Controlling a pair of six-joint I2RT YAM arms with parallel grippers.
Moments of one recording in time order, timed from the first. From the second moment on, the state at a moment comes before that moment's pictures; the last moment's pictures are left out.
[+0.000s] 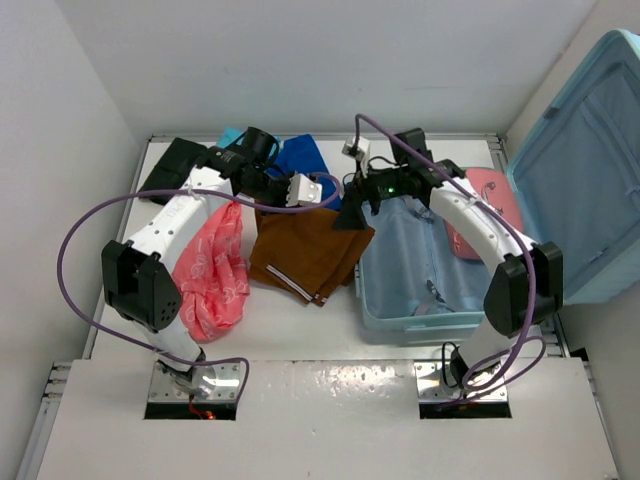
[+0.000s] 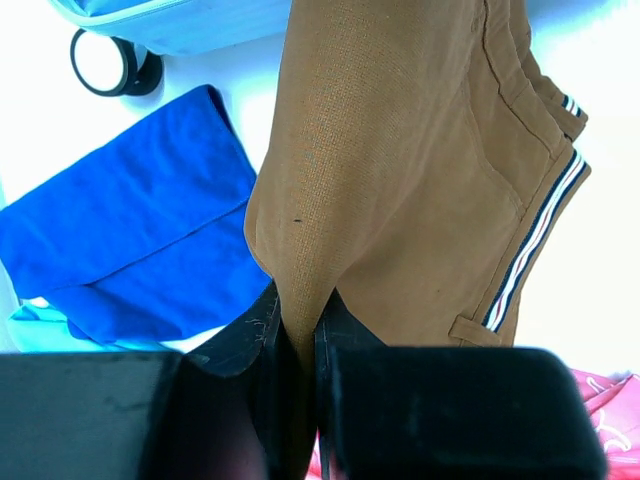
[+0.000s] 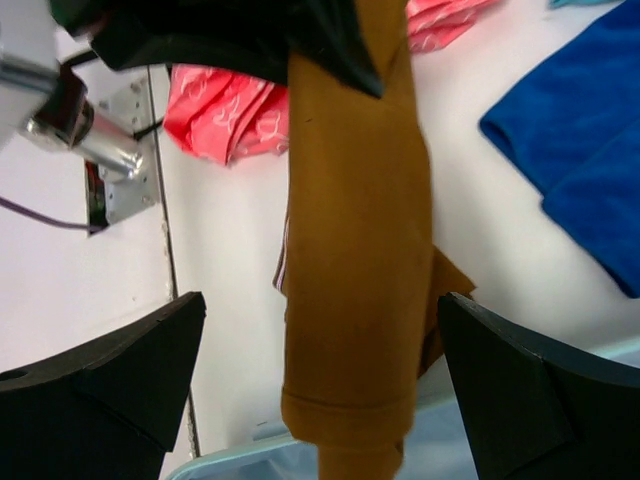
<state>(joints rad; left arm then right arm) -0.42 1.67 1.62 -0.99 0.55 1.18 0.36 1.65 1.42 -0.56 -0.93 -0.30</state>
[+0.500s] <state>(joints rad) -0.42 1.67 1.63 -0.99 0.57 1.14 0.49 1.78 1.39 -0.42 -0.79 -0.24</state>
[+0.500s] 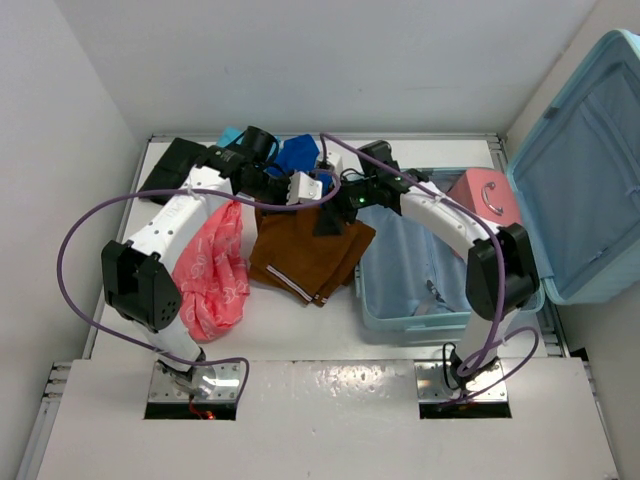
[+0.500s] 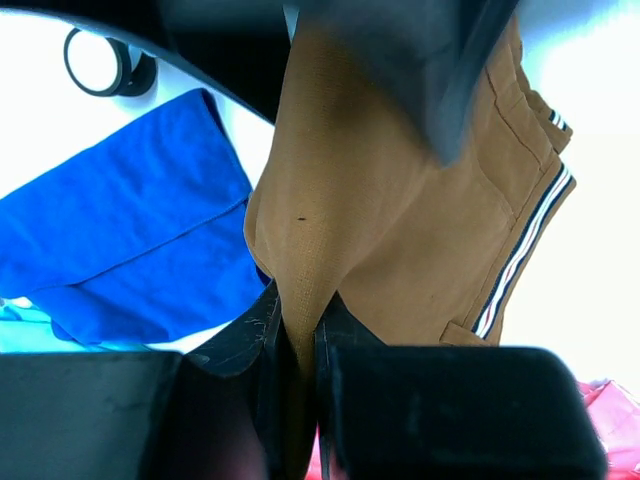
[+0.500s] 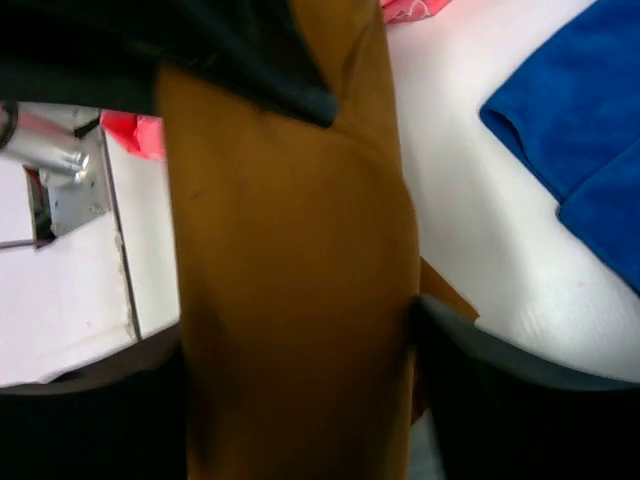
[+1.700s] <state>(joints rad) -0.22 1.27 1.29 -0.22 0.54 0.30 -0.16 1.29 0.72 -0.18 -0.52 0.25</state>
